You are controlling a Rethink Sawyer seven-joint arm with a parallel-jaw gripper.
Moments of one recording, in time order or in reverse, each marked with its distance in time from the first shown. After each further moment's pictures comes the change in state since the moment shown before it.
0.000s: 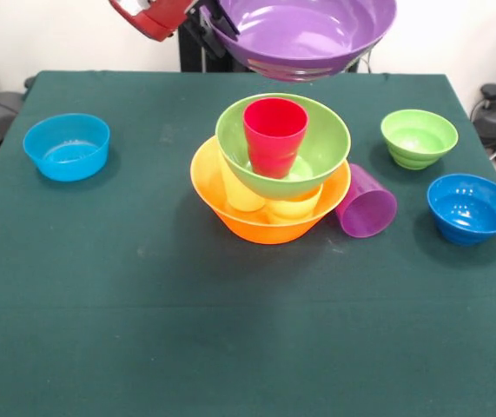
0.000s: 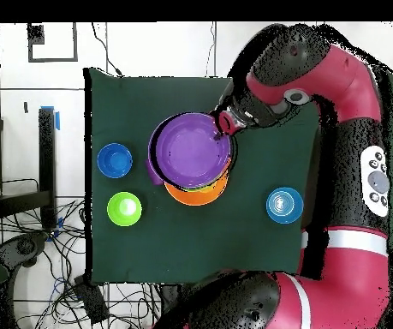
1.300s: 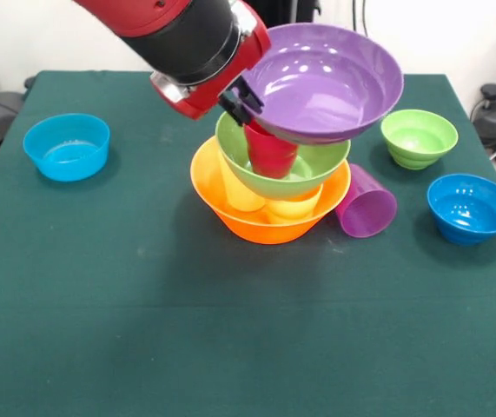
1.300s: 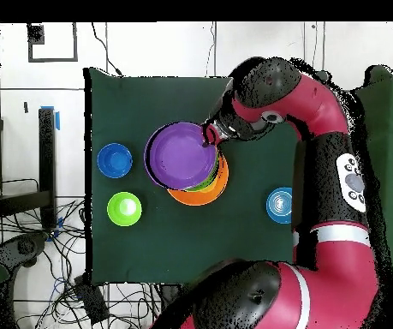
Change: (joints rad) arm -0.004 0.042 -0.008 0.154 0.022 -0.216 0.000
